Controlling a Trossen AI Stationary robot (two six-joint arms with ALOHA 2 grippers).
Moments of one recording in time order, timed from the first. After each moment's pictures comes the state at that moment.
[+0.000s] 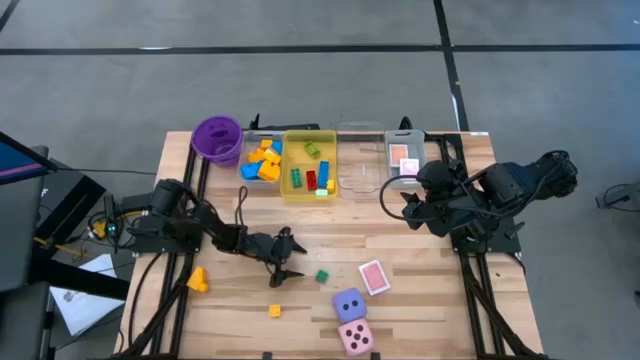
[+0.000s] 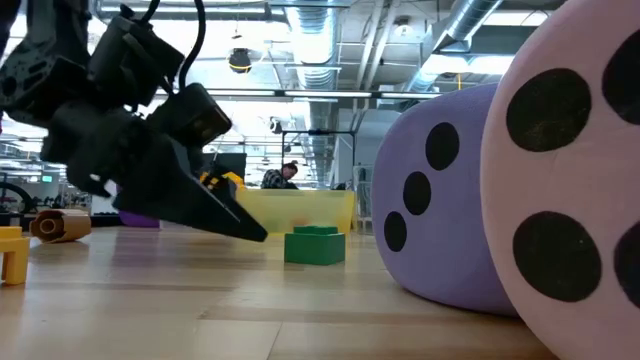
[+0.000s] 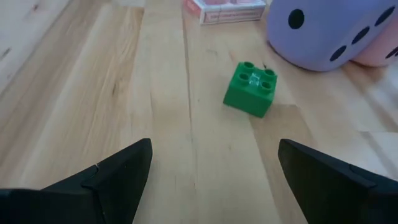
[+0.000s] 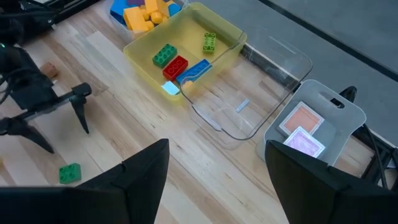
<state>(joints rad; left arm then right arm) -0.27 1.88 0.41 1.01 -0.10 -0.20 0.42 1.31 1.66 -1.57 0.76 1.07</state>
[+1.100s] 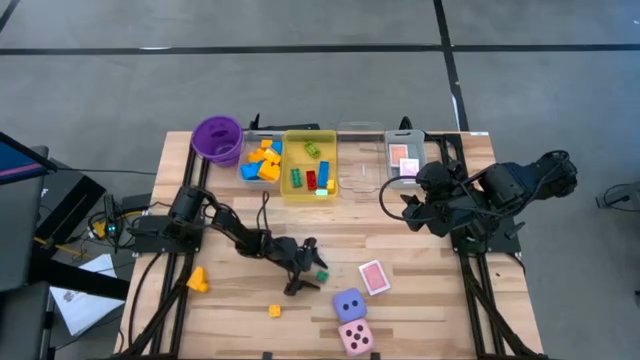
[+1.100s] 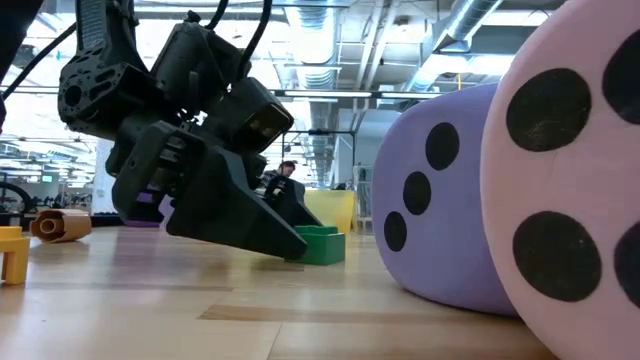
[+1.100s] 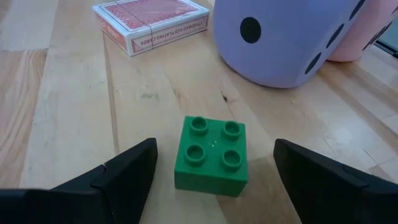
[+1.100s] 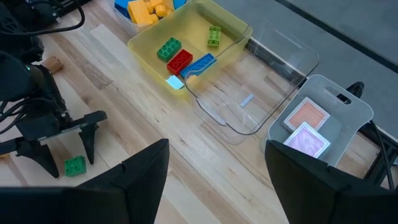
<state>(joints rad) -0.25 2.06 0.68 0.93 0.12 -0.01 0.42 1.31 1.66 -1.56 0.73 1.07</state>
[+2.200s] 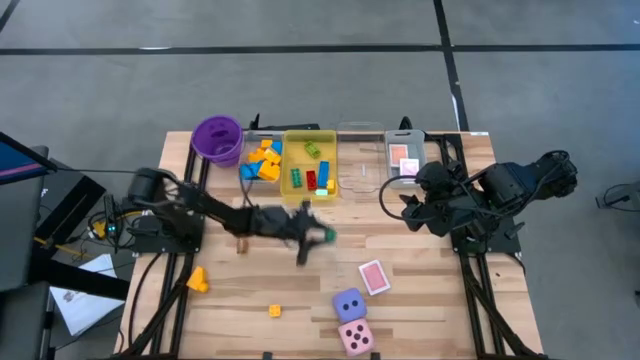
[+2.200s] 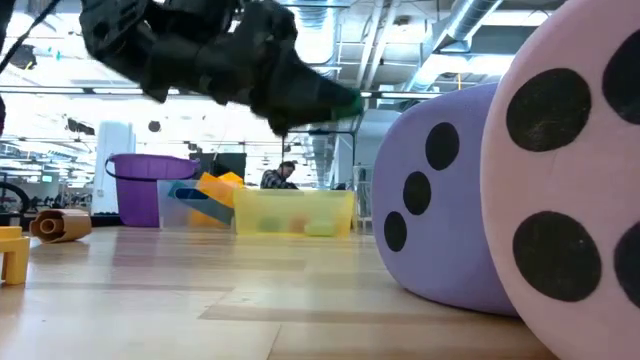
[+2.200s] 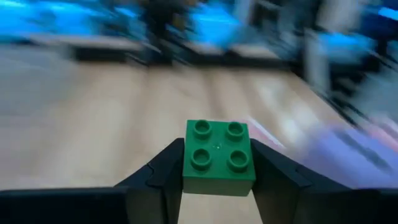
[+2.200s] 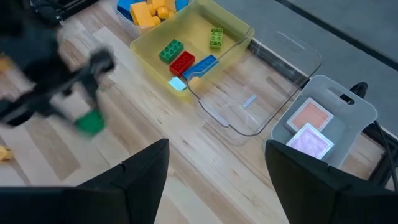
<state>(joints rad) -0.12 1.73 0.68 0.83 -0.06 -0.09 0.42 1.31 1.66 -1.55 0.73 1.07</state>
